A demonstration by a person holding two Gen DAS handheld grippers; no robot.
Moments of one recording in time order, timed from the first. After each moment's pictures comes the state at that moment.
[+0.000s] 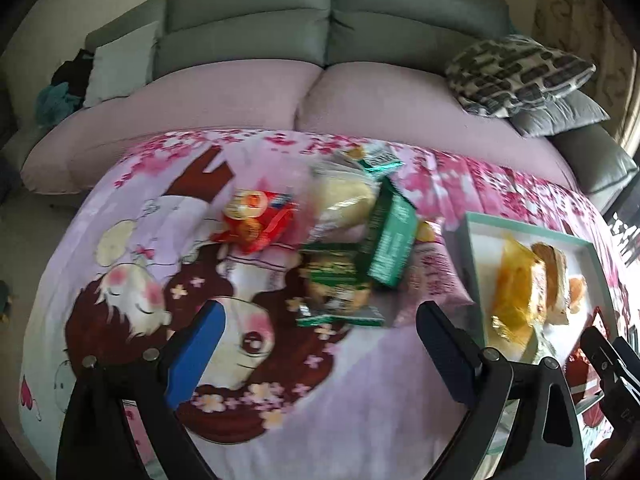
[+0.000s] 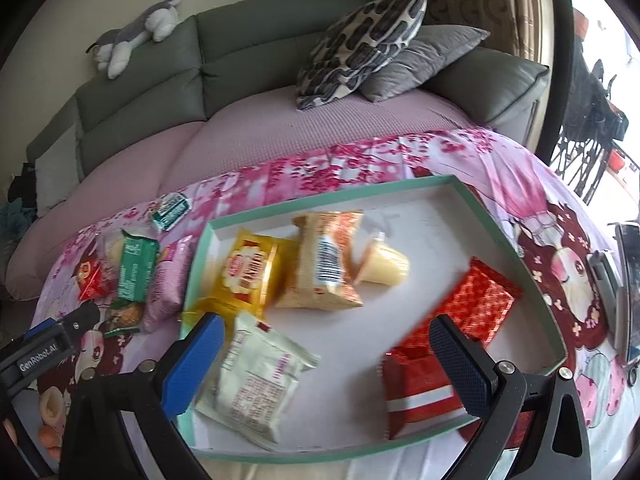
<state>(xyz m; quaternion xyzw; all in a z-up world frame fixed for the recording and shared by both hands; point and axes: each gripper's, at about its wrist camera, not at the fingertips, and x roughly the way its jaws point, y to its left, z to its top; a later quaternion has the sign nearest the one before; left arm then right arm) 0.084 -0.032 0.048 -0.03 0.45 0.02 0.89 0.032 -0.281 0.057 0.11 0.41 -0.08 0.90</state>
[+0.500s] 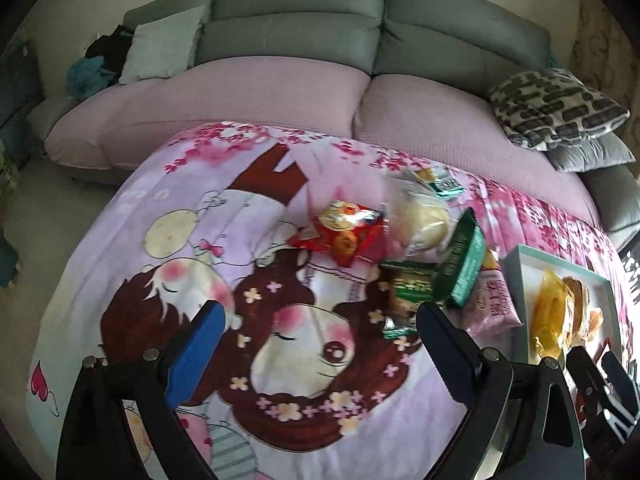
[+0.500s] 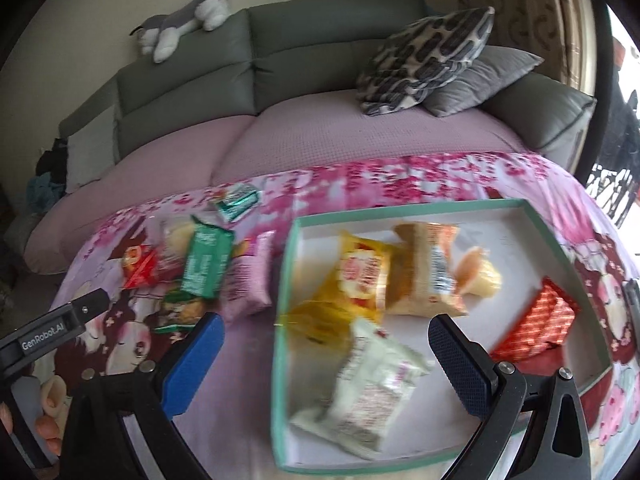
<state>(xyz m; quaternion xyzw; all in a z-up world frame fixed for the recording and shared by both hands) 0.082 0.035 0.053 -0.07 0.45 0.07 0.89 0.050 -0.206 0.063 0.09 0.39 -0.01 0.91</state>
